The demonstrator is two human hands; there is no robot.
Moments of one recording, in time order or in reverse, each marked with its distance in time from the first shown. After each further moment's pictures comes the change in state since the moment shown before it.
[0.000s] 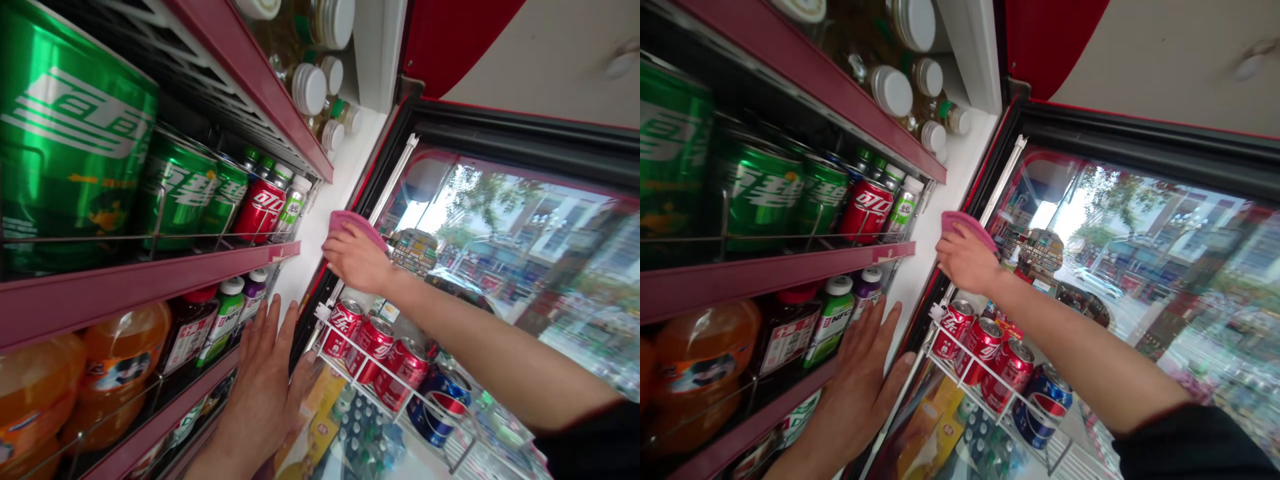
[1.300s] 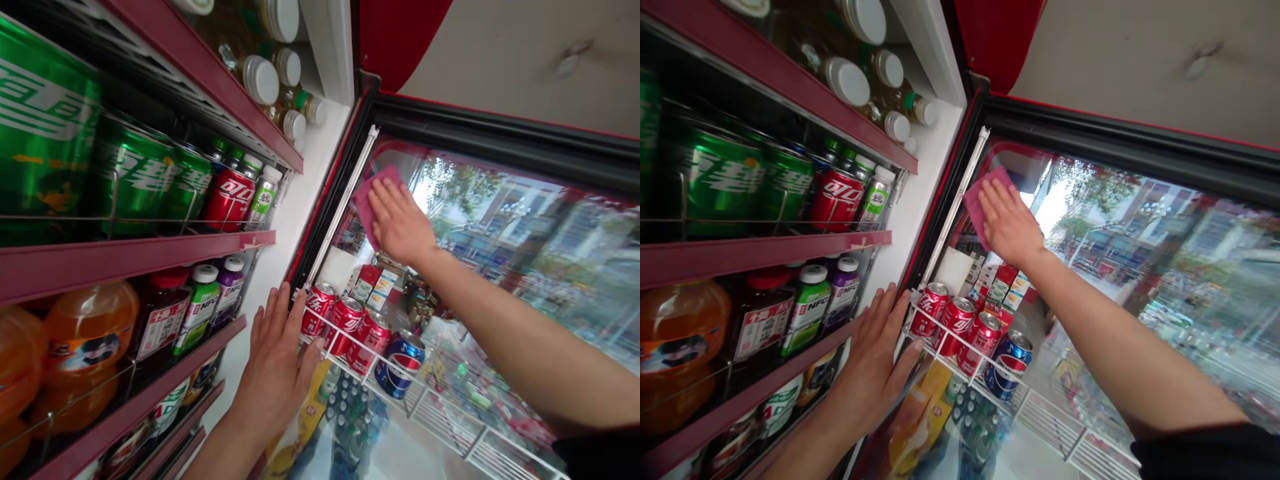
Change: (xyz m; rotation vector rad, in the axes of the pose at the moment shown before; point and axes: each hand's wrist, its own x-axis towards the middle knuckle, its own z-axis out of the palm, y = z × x) left_hand 0.005 0.054 0.005 -0.119 -0.066 0.058; right_hand -0.109 0.068 -0.058 -0.155 0.119 0.443
